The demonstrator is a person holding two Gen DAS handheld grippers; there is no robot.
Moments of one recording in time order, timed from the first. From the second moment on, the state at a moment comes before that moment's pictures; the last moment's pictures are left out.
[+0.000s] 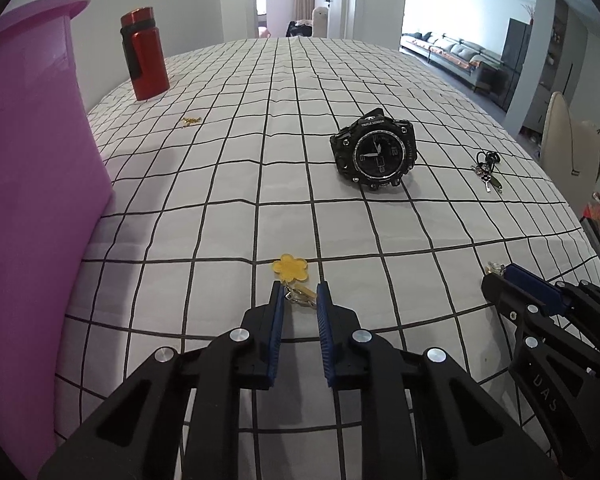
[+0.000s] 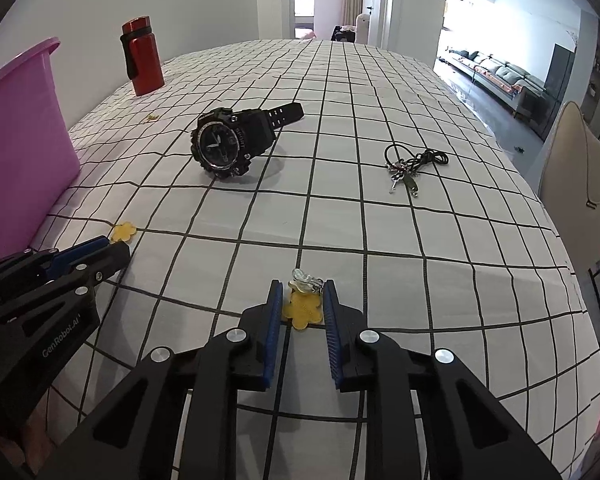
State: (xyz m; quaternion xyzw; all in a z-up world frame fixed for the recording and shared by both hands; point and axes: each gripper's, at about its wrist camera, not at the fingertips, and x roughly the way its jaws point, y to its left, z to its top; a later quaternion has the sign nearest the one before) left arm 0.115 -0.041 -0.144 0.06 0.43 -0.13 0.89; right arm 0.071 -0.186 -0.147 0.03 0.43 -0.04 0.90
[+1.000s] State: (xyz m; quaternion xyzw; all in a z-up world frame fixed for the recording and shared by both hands) left arm 0.027 -0.016 0.002 0.00 0.38 -0.08 0.92; right arm -0.003 -0.168 0.000 -0.01 0.36 0.09 0.93
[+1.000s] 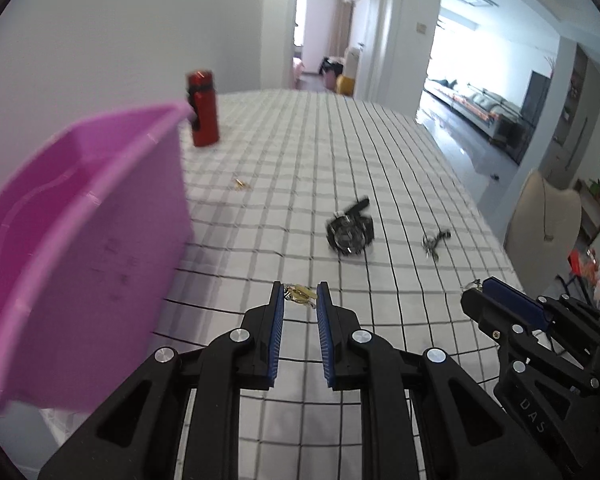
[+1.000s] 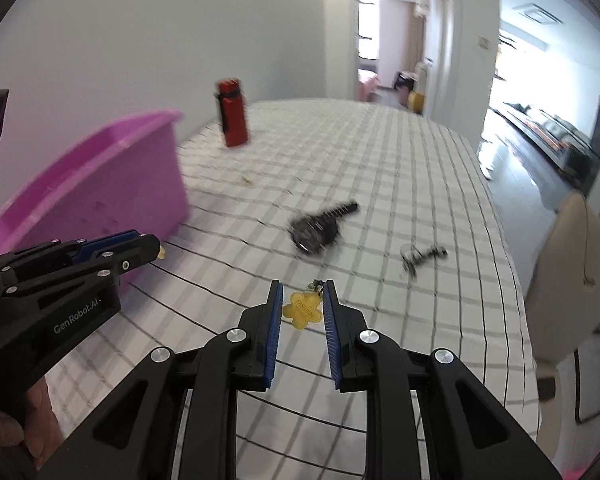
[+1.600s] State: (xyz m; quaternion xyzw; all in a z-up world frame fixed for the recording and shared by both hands) left arm 0.030 0.171 0.093 -0.03 0.35 0.06 0.94; right arm 0.042 0.021 0.102 -0.02 0.31 0.27 0.91
